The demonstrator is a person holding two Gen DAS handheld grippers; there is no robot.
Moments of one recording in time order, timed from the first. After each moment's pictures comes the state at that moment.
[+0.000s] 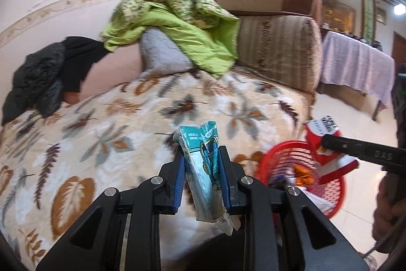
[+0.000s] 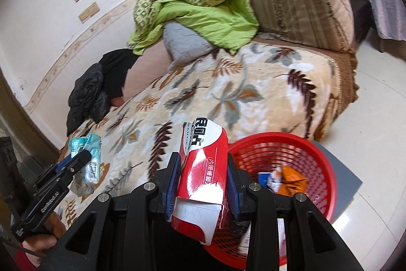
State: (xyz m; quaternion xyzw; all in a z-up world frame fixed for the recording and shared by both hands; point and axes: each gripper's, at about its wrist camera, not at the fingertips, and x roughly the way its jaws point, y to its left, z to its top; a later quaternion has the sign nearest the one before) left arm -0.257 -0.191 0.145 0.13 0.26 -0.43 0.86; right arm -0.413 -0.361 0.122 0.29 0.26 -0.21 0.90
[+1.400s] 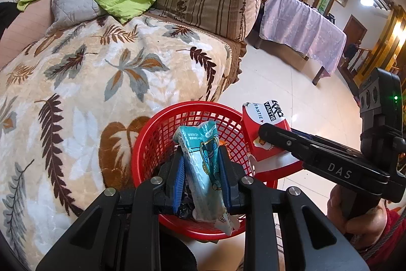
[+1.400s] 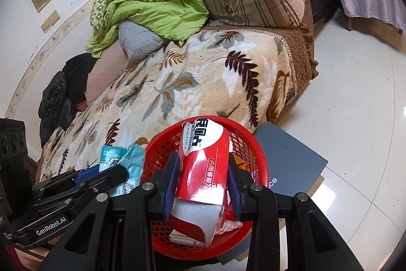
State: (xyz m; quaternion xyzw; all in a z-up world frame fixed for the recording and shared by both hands) left arm -0.302 -0.318 0.088 0.14 0.40 -0.57 0.70; right arm -0.458 -0.408 0.085 0.33 0.29 -0.28 0.86
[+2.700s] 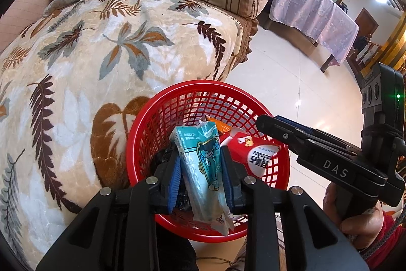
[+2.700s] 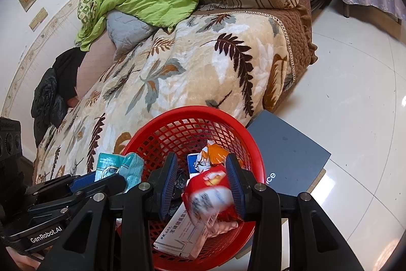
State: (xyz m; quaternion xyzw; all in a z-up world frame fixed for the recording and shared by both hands) left arm -0.294 -0.340 0.064 0.17 0.46 -0.54 0.68; right arm -0.447 -0.426 0.060 0.35 0.31 -0.28 0.84
